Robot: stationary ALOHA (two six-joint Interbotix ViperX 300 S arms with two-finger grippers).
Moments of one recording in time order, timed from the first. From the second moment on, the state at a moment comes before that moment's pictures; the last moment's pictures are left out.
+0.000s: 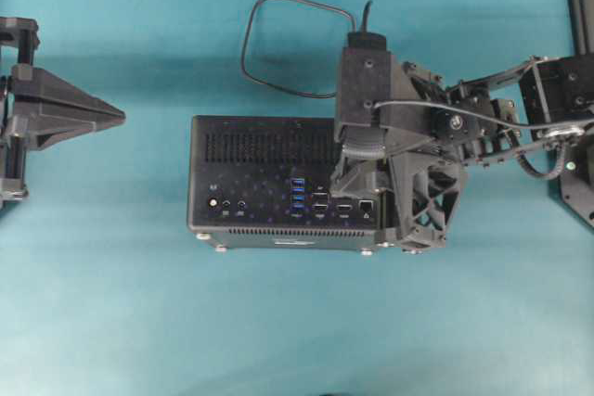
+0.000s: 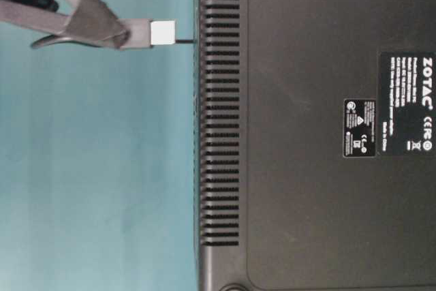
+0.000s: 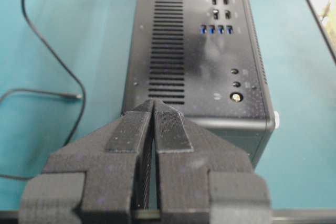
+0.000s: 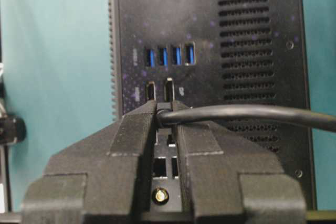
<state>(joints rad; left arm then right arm) -0.01 -0.87 0.95 0.01 0.12 0.00 0.14 -0.23 0.27 0.02 0.85 0.26</state>
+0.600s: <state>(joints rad) -0.01 -0.87 0.95 0.01 0.12 0.00 0.14 -0.15 0.22 -0.14 0.79 0.26</state>
